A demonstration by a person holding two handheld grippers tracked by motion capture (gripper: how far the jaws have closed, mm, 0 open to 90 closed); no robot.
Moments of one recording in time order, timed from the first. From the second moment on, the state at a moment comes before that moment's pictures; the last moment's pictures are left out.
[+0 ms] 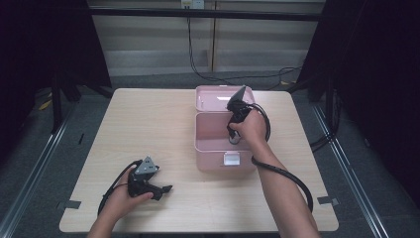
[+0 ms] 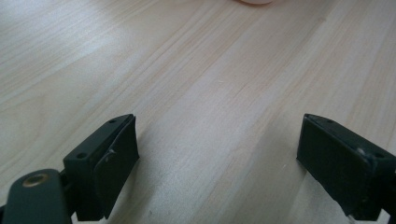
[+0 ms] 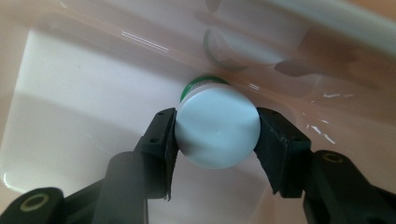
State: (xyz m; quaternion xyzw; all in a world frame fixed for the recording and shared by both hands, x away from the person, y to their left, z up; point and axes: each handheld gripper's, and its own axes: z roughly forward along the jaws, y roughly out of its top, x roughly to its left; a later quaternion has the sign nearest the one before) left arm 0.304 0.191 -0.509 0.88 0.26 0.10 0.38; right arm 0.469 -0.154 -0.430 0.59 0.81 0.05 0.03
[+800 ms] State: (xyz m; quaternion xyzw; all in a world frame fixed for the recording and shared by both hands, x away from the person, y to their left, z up) left arm 0.303 0.191 -0.509 0.88 0.26 0.10 0.38; right arm 0.468 -0.155 -0.422 0.59 0.81 0.06 0.02
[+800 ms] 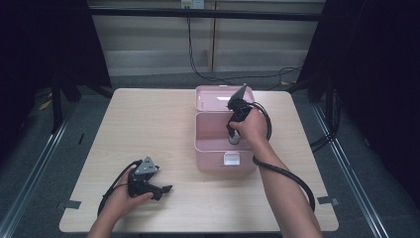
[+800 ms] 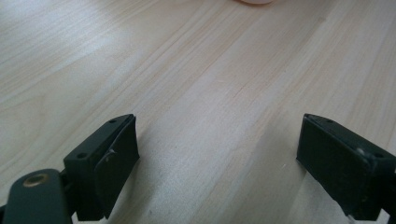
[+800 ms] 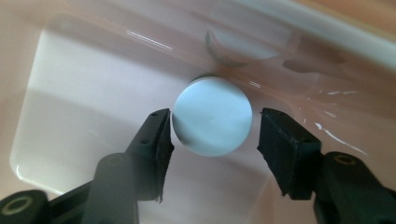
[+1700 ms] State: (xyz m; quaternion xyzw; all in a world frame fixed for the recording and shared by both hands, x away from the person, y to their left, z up) left arm 0.303 0.191 -0.509 0.88 0.26 0.10 0.38; right arm 0.455 -0.161 -0.387 0.57 0.82 0.07 0.03
